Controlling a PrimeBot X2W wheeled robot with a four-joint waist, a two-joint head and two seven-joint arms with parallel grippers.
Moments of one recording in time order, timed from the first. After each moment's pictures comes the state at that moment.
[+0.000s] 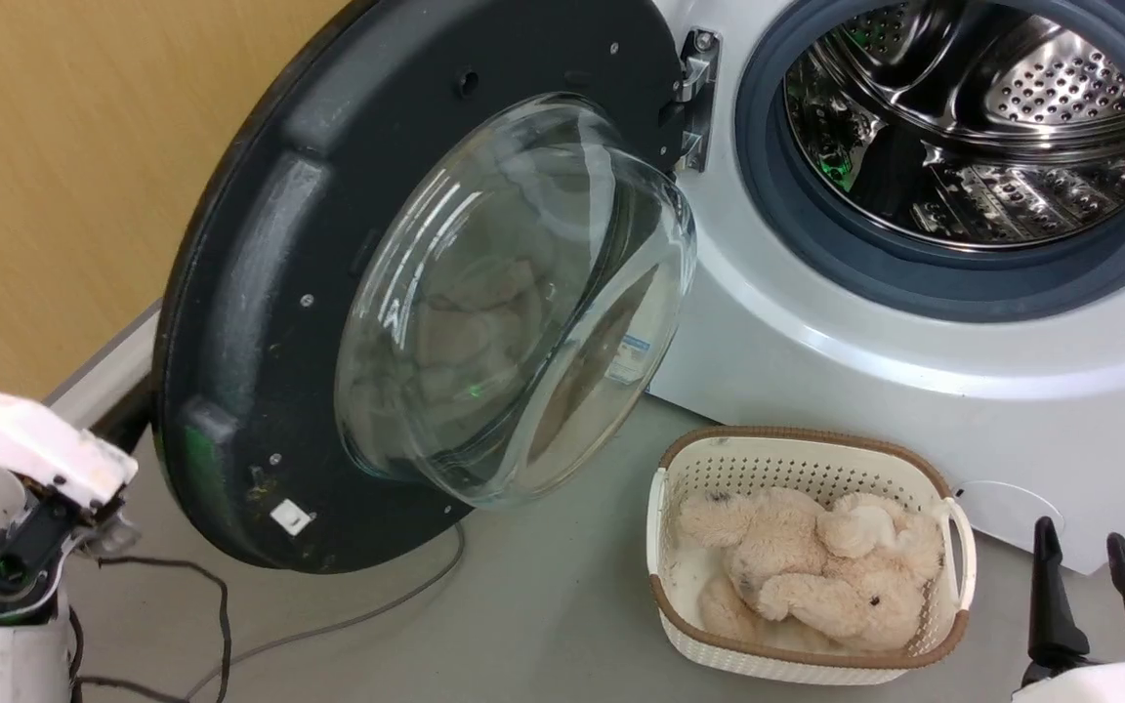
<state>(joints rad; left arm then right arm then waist) -0.42 0.31 0.23 0.35 -1.00 -0.11 0.54 0.03 -0.05 -0.23 0.19 0.28 0.13 -0.22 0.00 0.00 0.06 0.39</state>
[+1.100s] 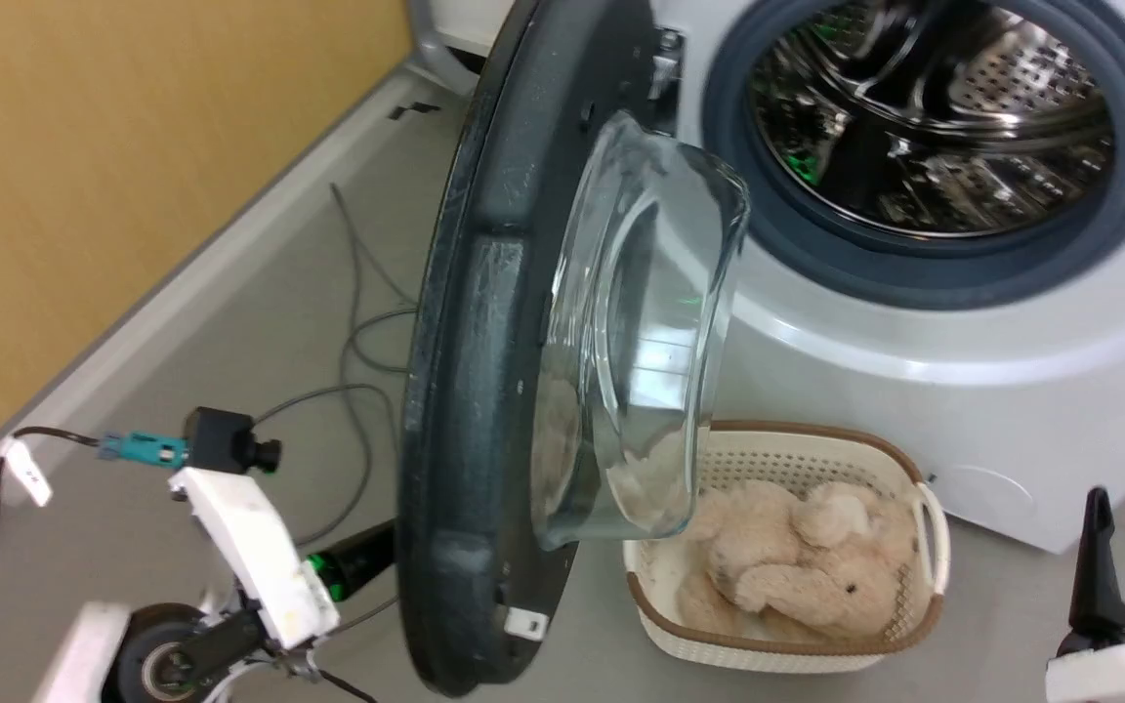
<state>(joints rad) -0.20 0.38 -0.18 0.01 -1.36 -0.13 0.74 0.00 -0.05 -0.29 0.19 0.32 0.13 -0.26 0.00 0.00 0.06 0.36</state>
